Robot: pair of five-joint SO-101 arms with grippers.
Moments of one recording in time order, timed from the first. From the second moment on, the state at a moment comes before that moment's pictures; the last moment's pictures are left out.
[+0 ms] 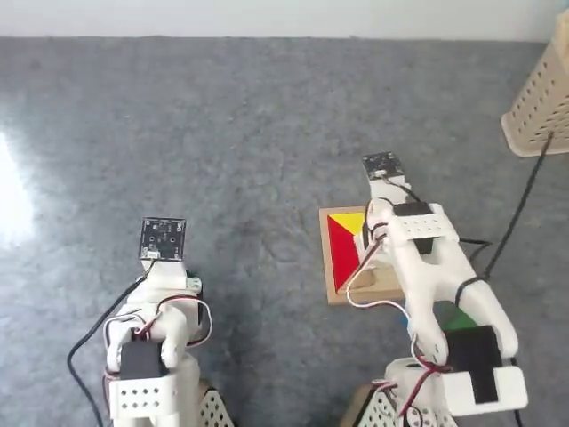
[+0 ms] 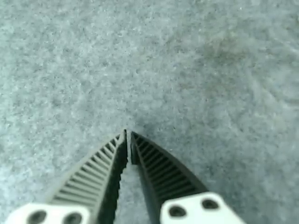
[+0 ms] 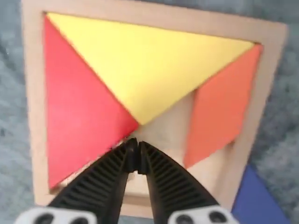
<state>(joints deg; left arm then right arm) -10.1 -103.3 97.2 72.0 -0.7 -11.9 -6.9 44.7 53.5 5.1</state>
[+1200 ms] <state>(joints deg) -10.2 -103.3 97.2 72.0 -0.7 -6.7 -11.5 48.7 50.6 4.9</state>
